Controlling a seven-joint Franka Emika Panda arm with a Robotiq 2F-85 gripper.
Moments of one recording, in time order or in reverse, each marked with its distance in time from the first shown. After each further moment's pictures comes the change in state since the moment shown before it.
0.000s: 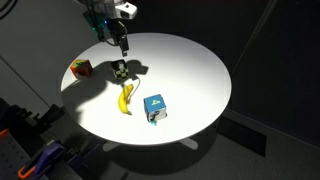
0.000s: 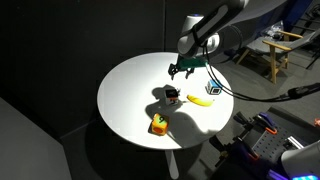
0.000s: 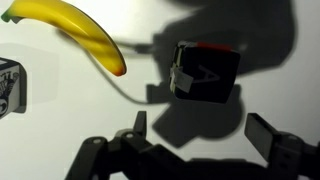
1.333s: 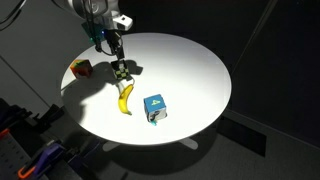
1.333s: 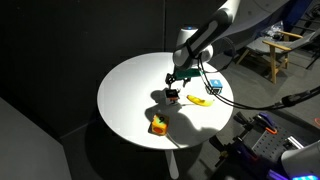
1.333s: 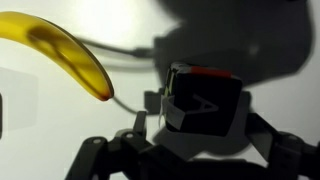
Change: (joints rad) arm 0.034 0.088 0.012 0.017 0.001 0.034 0.033
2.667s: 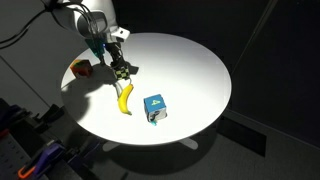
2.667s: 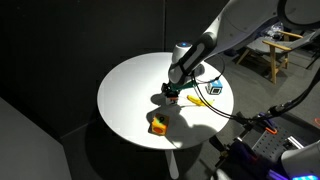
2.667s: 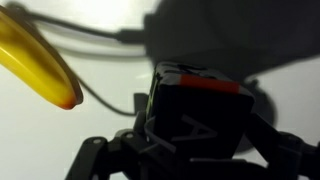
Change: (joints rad) arm 0.062 0.159 -0.016 0.061 0.000 0.167 0.006
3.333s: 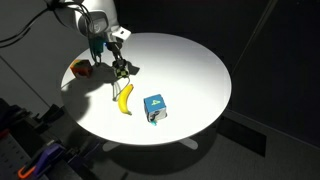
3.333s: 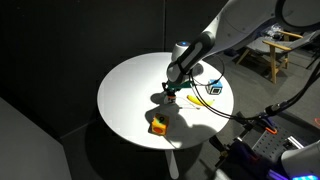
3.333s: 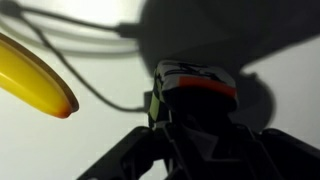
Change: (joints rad) arm 0.007 0.010 -0.007 0.025 0.046 0.001 0.109
